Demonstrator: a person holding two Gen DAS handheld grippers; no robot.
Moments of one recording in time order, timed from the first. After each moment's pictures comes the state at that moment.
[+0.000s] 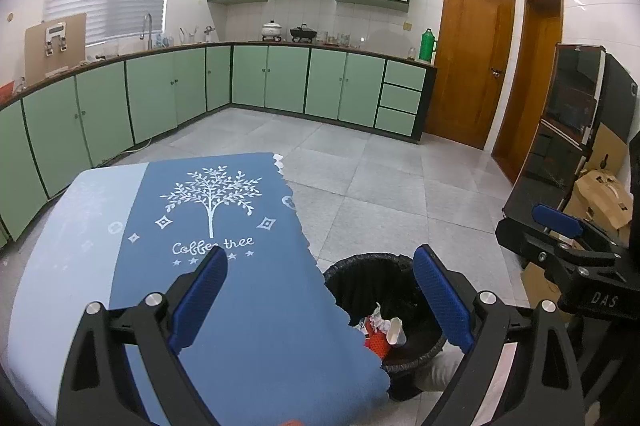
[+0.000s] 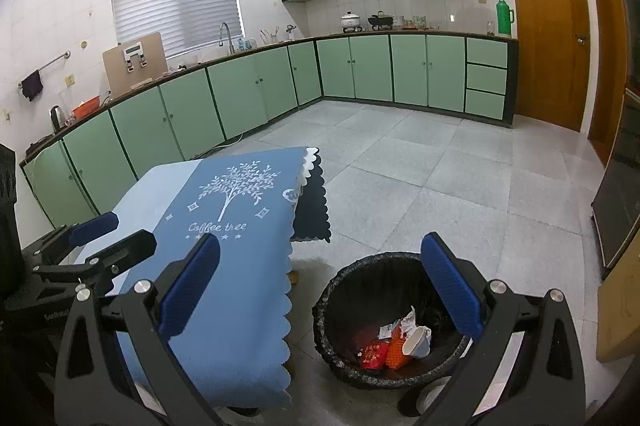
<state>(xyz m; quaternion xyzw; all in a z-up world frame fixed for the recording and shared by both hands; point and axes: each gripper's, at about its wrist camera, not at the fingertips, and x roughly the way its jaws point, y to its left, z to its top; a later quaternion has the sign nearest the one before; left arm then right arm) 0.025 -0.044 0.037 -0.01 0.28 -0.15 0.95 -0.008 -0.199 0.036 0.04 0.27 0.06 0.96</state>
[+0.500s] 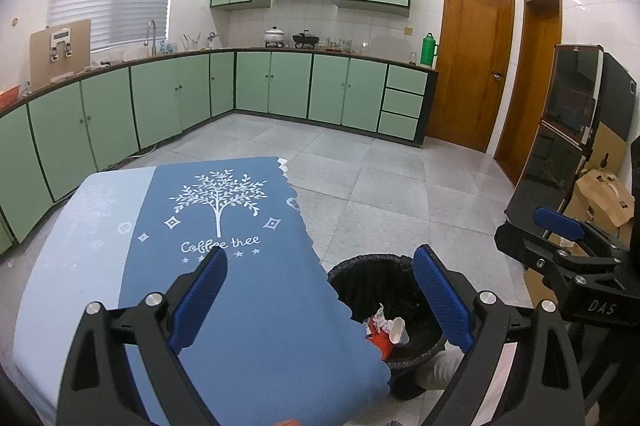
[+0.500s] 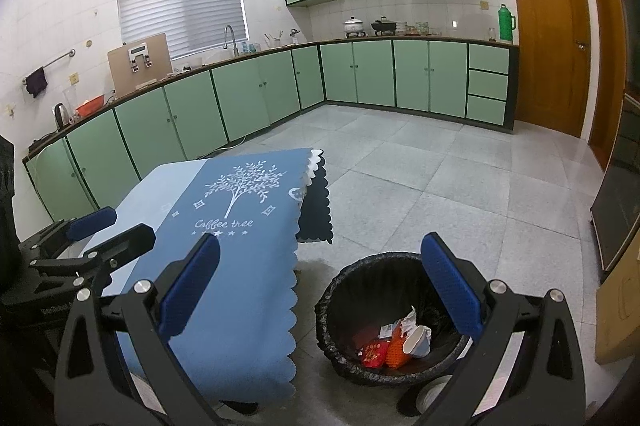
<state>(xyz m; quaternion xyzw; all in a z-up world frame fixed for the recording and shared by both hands) 0.010 -0.041 0.042 -0.01 0.27 -0.14 0.95 -0.026 -0.193 0.036 0.04 0.26 0.07 0.96</state>
